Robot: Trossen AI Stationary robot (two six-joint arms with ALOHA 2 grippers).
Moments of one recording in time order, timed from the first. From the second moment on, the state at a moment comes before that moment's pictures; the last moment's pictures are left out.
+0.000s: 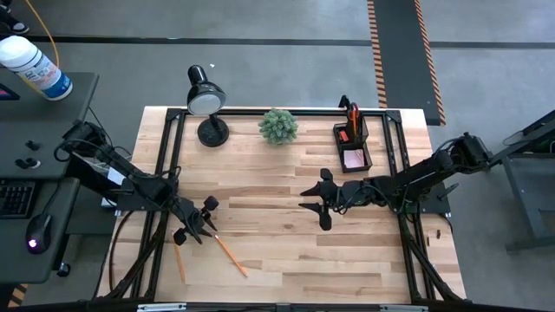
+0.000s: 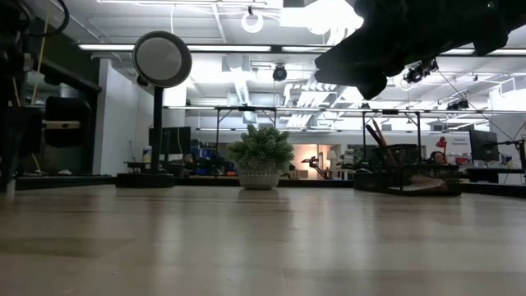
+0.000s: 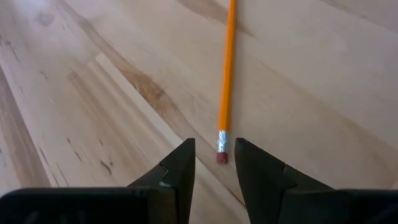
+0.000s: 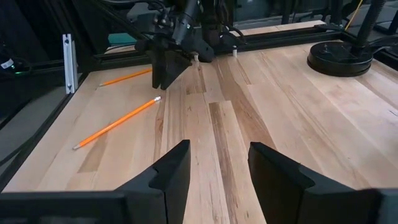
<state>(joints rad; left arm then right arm) -0.44 0.96 0.07 0.17 0.03 0.24 0.26 1.38 0.54 0.54 0.26 0.22</state>
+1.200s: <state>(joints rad) -0.44 1.34 0.08 0.61 0.10 0.23 0.26 1.38 0.54 0.56 0.26 0.22</state>
